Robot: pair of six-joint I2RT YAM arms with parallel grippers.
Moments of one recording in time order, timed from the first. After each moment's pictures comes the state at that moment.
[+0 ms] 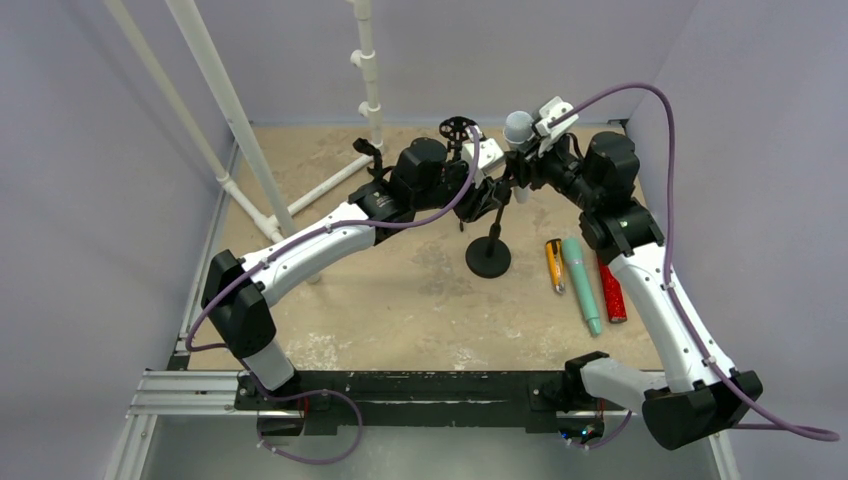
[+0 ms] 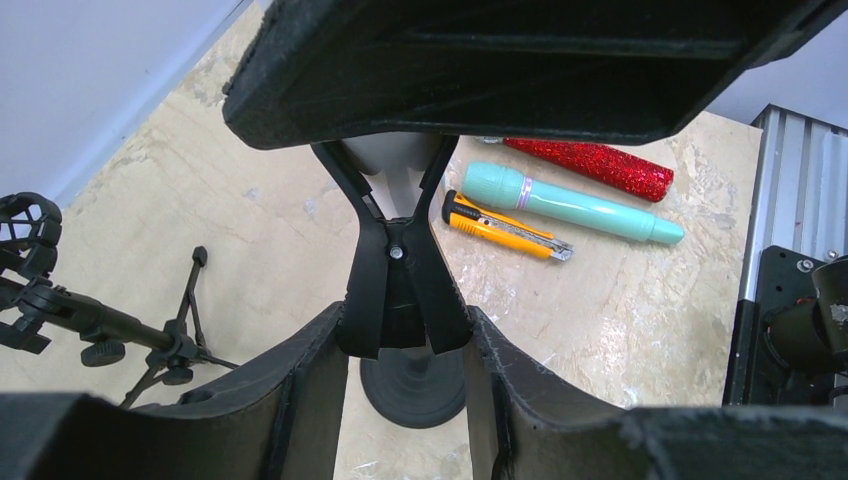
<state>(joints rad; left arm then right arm) -0.84 1.66 1.52 -0.14 0.28 0.09 0.29 1.12 1.25 -0.23 -0.31 -0.24</state>
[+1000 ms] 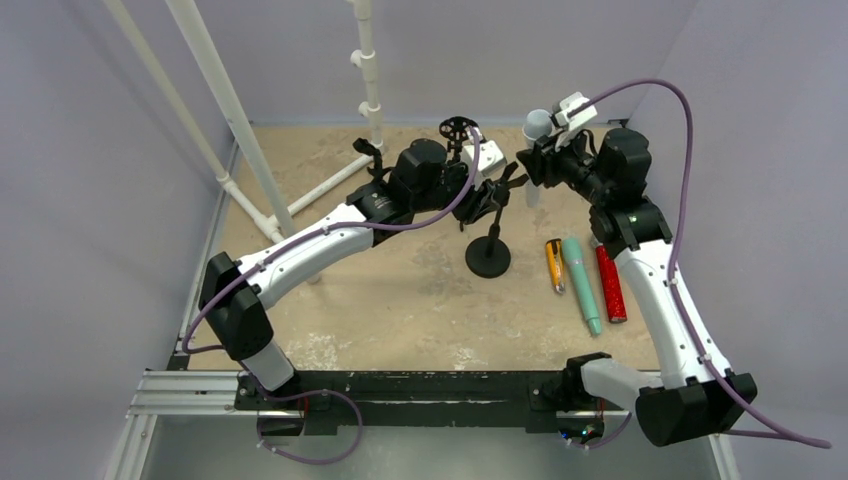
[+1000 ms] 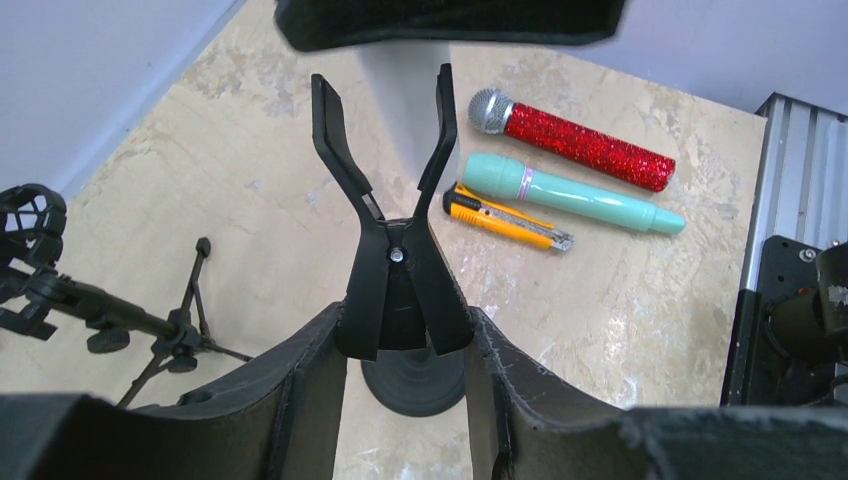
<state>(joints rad) -0.85 1.66 1.52 -0.16 0.27 0.10 0.21 1.13 1.25 -0.25 -0.35 -0.16</state>
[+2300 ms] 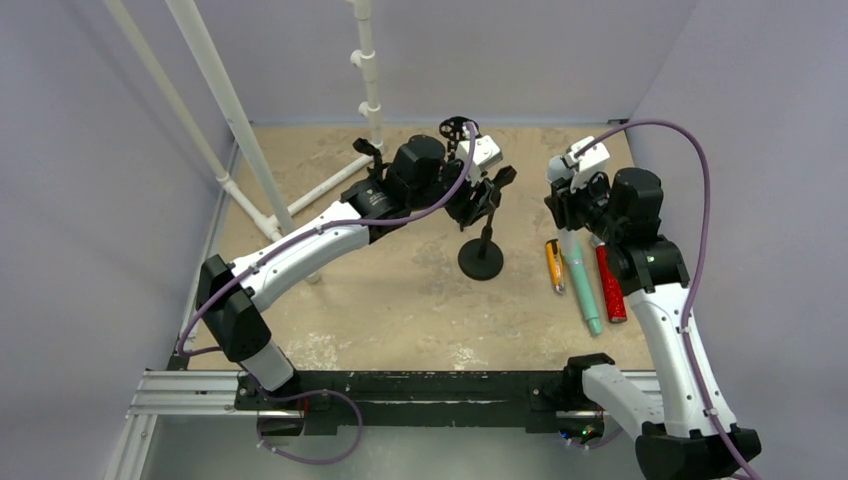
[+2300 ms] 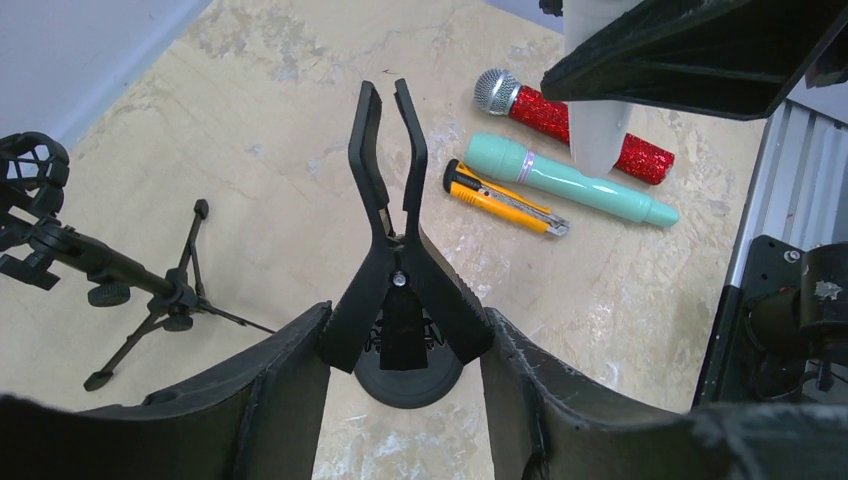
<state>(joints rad) -0.85 1.64 1.56 -0.28 0.23 0.05 0.13 0.92 1.11 -0.55 -0.20 -0.26</state>
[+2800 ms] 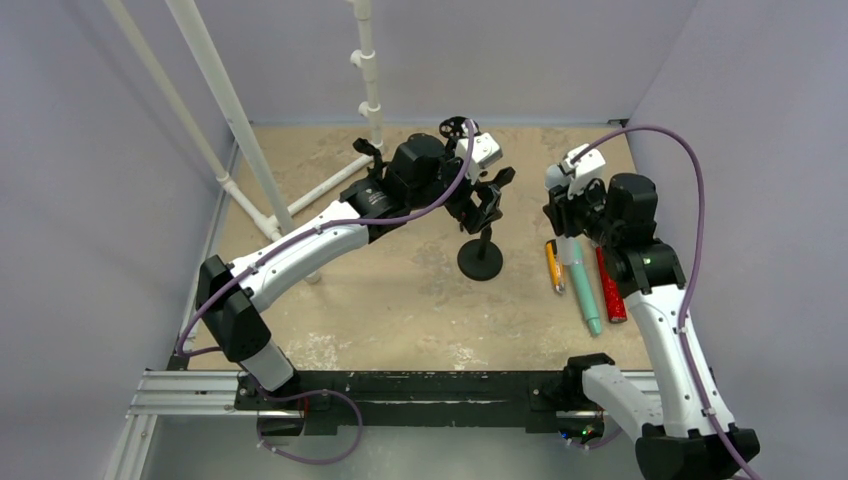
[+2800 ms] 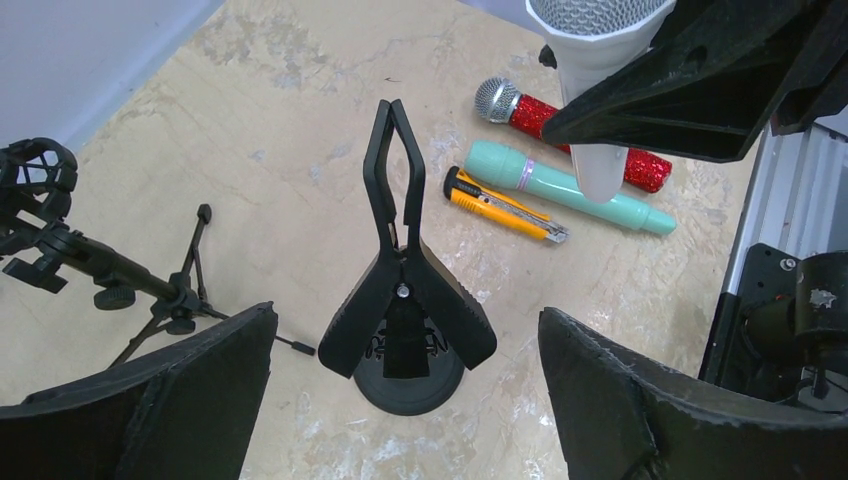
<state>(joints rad) -0.85 1.64 1.58 -0.28 0.23 0.04 0.13 0.92 1.07 -0.56 -0.20 -0.25</state>
